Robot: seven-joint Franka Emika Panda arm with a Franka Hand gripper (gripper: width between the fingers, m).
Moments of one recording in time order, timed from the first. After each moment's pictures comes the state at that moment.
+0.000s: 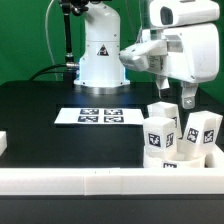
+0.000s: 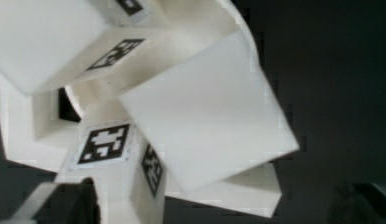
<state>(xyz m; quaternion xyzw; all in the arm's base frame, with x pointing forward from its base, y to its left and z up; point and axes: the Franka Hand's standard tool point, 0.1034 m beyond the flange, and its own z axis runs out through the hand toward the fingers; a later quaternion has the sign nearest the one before) 0.569 0.086 0.096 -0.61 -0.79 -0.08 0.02</state>
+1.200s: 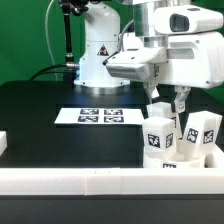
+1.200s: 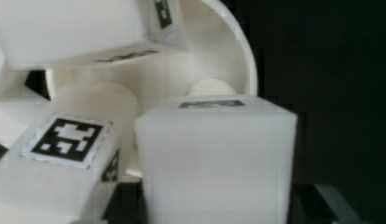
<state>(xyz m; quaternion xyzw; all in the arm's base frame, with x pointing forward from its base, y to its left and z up) 0.567 0.072 0.087 -0.46 -0.88 -0.06 0.00</state>
